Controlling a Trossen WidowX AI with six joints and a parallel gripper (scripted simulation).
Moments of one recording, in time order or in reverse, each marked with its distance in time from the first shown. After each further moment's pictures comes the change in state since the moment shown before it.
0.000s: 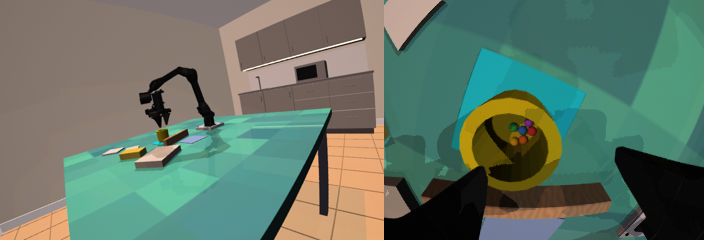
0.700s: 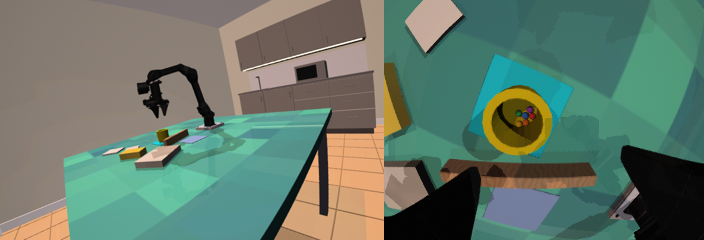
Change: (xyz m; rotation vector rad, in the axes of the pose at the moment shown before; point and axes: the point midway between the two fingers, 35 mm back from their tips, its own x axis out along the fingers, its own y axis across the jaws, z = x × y) arm -0.058 0.002 0.000 -0.002 -0.003 0.002
